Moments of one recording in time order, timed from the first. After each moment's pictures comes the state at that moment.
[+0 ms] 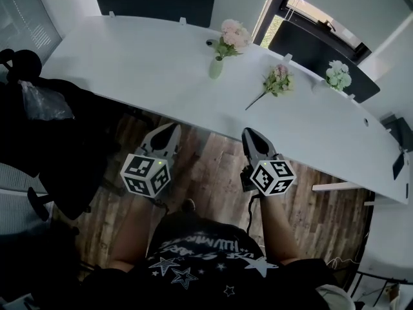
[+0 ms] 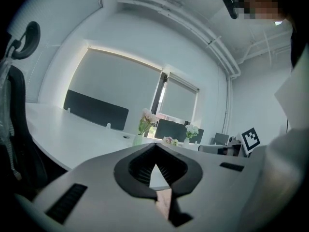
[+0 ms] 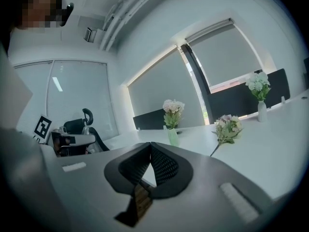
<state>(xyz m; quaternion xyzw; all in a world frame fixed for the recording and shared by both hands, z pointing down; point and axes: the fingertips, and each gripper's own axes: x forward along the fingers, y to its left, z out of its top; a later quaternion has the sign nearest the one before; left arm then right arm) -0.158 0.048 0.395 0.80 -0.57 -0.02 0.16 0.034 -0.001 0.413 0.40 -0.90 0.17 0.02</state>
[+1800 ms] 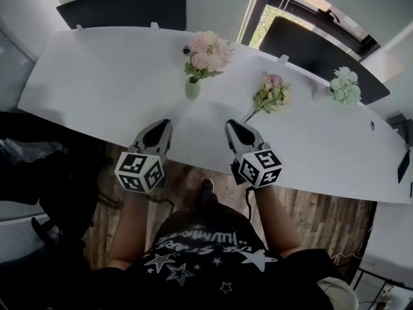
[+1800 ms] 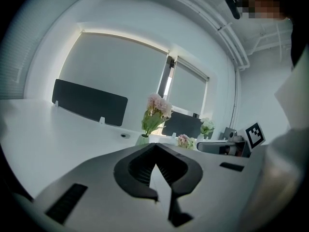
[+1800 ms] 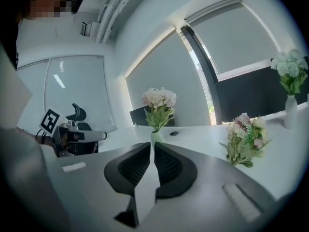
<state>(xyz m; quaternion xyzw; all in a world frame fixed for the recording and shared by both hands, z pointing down) -0.141 -0.141 0.435 0.80 -0.57 0.02 0.19 0.021 -0.175 0.450 0.36 -0.91 0.17 0.06</state>
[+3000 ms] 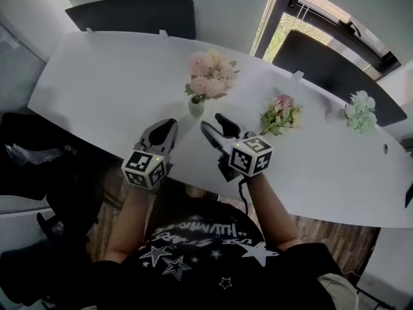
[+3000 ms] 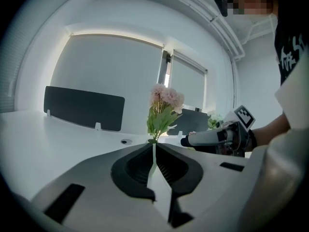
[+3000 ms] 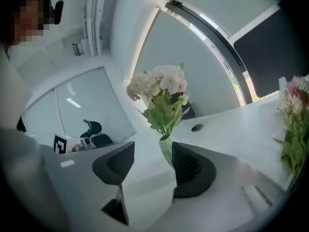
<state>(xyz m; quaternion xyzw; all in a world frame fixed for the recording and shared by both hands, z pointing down) -0.142 -0.217 0.455 0.81 -0.57 0.05 0.15 -0.051 -0.248 0.459 0.22 -0.93 0.28 0.03</state>
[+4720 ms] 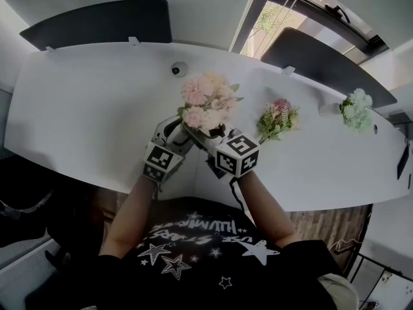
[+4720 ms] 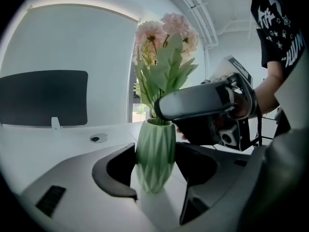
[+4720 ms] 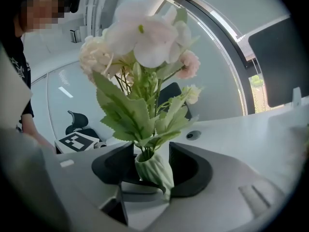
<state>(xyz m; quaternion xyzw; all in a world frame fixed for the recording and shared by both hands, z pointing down) -0.097 -0.315 0.535 0.90 -0.40 0.15 0.11 -0.104 -0.315 0.481 0.26 -0.93 0.24 0.07</state>
